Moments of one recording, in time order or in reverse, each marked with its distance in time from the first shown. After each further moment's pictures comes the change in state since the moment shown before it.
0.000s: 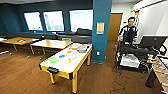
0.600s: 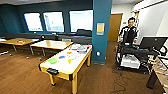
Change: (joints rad) left arm 0.020 0.000 0.001 0.000 0.004 0.000; right arm -0.015 0.000 0.000 0.000 -0.005 0.000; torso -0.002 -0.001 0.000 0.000
